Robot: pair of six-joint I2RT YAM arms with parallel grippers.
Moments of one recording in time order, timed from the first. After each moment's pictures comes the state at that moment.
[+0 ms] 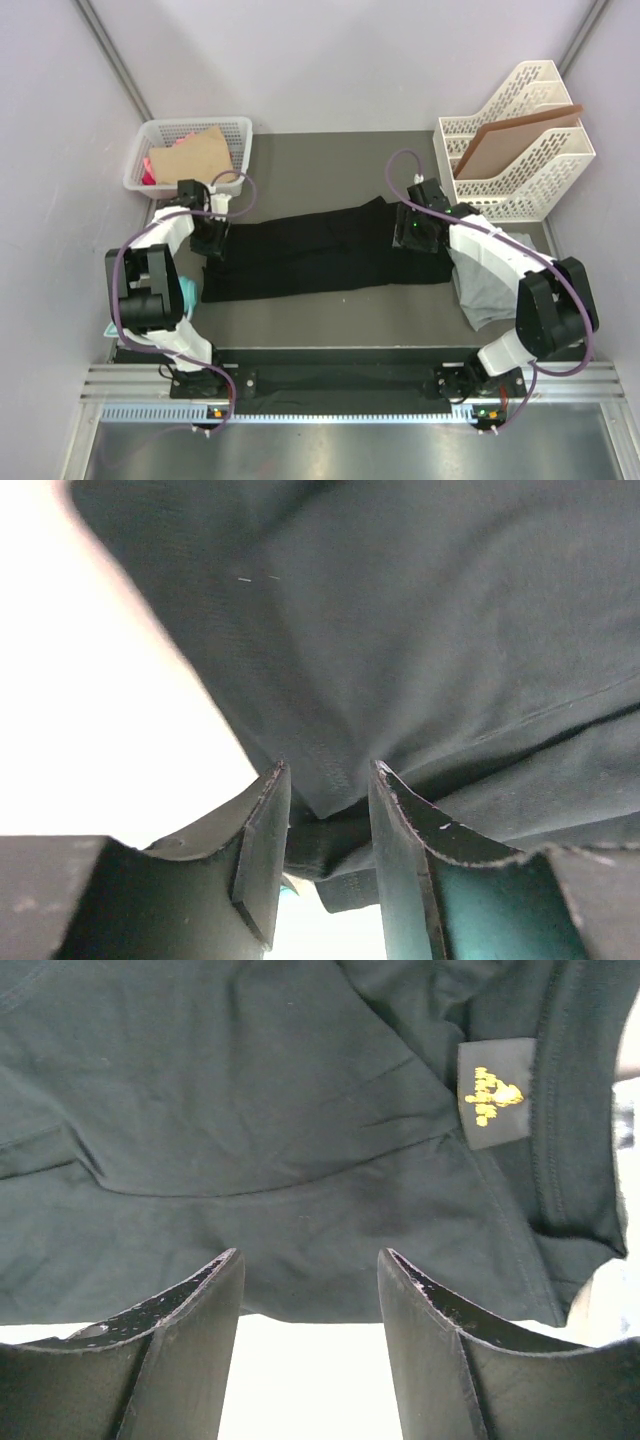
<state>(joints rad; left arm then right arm) 0.09 1.66 1.09 -0.68 0.10 0.33 0.43 1.51 1.05 -0.57 0.08 0.52</state>
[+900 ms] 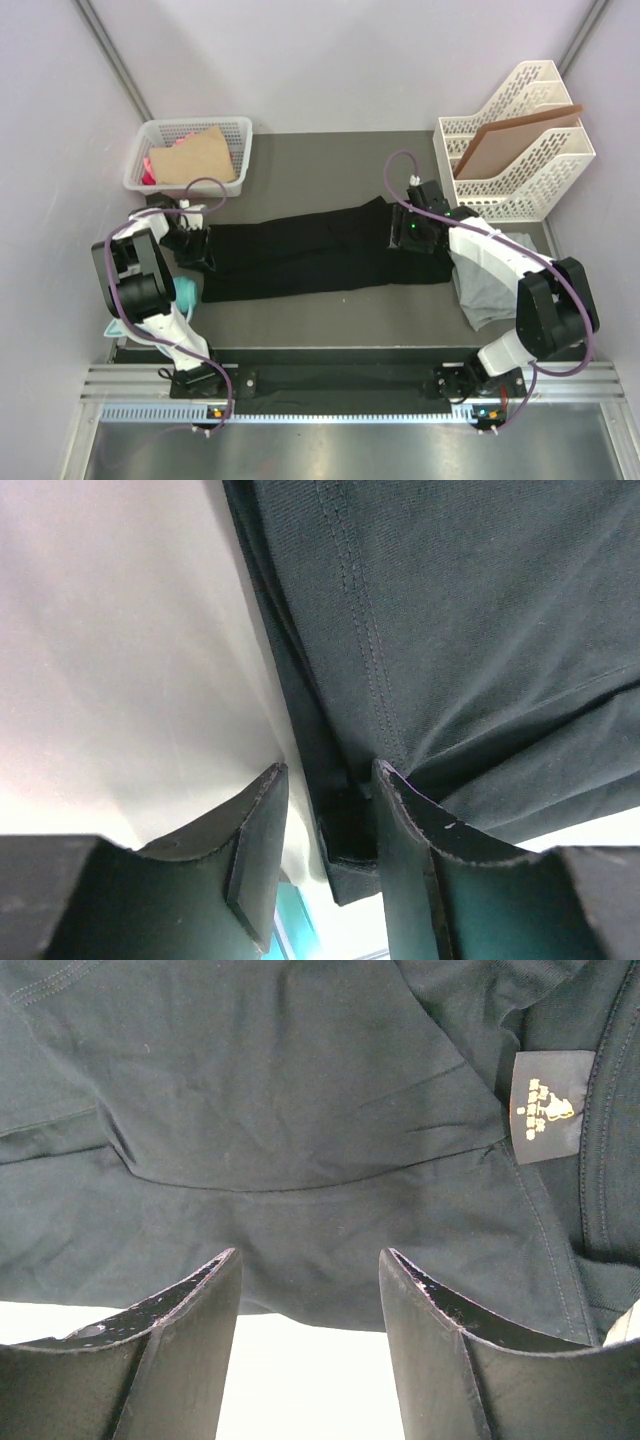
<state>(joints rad) 0.34 1.78 1.12 -0.77 0.34 0.34 0.43 1.50 1.02 -0.50 0.01 0.50</state>
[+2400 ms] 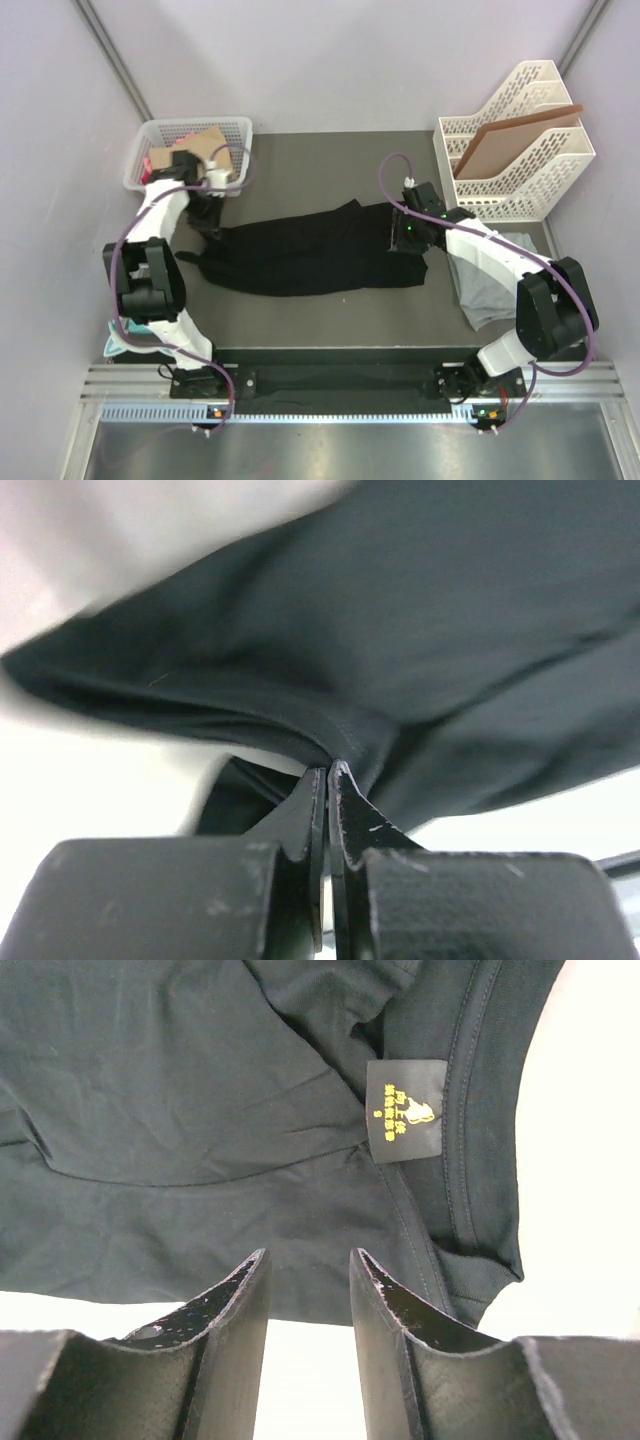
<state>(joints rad) 0.14 1.73 1.41 -0.96 0.20 0.36 0.46 1.50 1.02 -0.50 0.01 0.50</state>
